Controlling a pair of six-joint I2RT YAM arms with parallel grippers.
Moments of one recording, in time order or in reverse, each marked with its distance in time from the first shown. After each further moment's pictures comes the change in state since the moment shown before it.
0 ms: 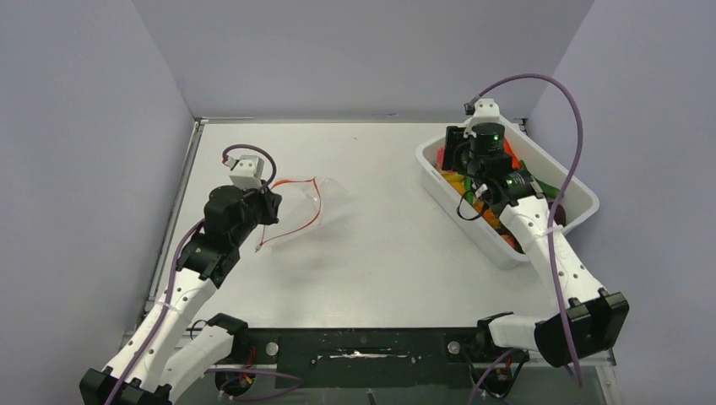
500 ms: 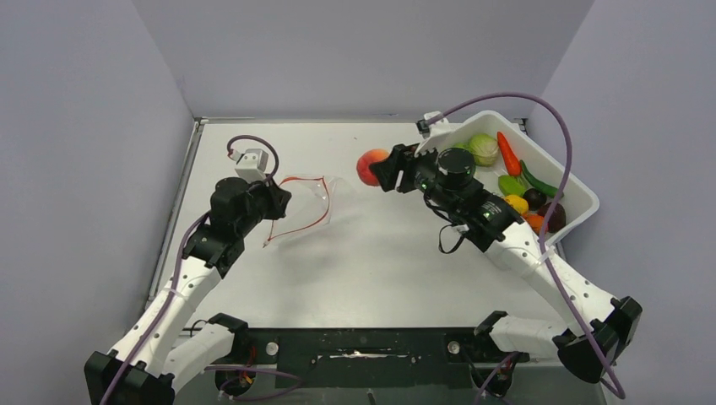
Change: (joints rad) left arm 0.000 0.087 0.035 0.028 0.071 -0.092; right arm 0.391 -0.156 -0.092 0.255 -0.203 0.207
